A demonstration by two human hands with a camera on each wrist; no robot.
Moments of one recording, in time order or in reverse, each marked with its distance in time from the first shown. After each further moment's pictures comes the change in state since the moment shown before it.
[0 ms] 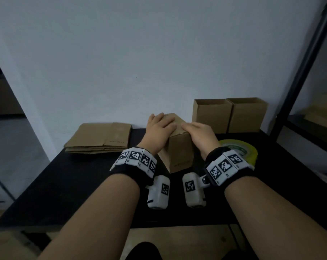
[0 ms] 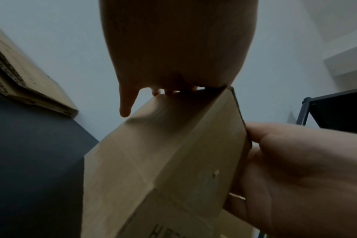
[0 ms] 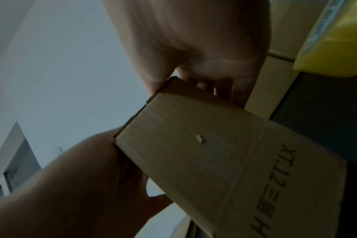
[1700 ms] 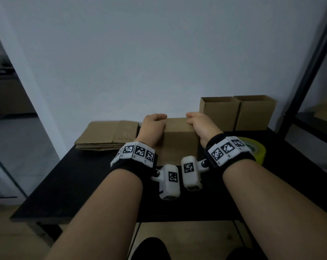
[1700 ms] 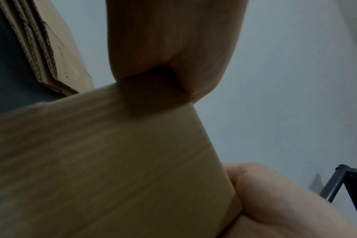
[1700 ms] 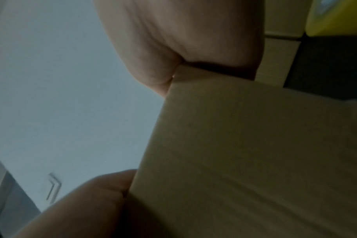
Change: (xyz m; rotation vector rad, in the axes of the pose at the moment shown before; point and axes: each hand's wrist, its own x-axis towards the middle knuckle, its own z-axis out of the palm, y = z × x) left_hand -0.012 -0.004 -0.034 -0.795 0.215 -0.658; right_hand 0.016 -0.017 0.019 -0.113 -0.026 0.019
